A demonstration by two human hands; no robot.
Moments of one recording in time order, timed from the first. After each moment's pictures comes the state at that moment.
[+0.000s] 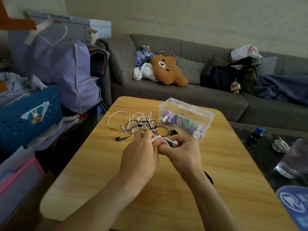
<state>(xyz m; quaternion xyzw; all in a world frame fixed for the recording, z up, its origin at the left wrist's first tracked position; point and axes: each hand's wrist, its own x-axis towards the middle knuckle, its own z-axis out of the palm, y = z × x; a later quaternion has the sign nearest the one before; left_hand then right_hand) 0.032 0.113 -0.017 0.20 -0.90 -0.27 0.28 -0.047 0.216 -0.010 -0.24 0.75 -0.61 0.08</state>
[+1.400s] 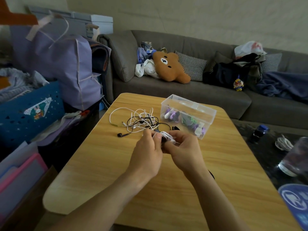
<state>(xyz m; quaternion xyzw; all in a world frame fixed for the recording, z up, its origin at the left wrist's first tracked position) 0.022 0.121 -0.026 0.23 -0.80 -0.48 0.27 -0.042 0.217 -0.006 -0.25 0.75 -0.61 0.12</state>
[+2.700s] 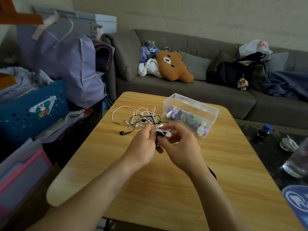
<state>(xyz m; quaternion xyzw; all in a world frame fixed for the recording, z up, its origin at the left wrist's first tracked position) 0.024 0.101 -0.012 0.19 -0.79 -0.55 0.19 -0.045 0.216 -0.006 -0.32 0.78 -0.54 0.05</state>
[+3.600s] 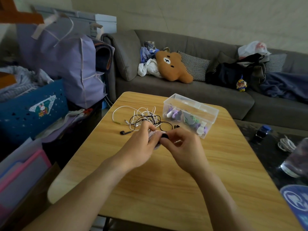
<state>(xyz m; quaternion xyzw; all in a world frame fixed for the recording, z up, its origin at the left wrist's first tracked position) 0.033 0.081 -0.019 0.13 -0.87 -0.45 0.19 -0.058 0.222 -0.020 -0.38 0.78 -0.50 0.00</state>
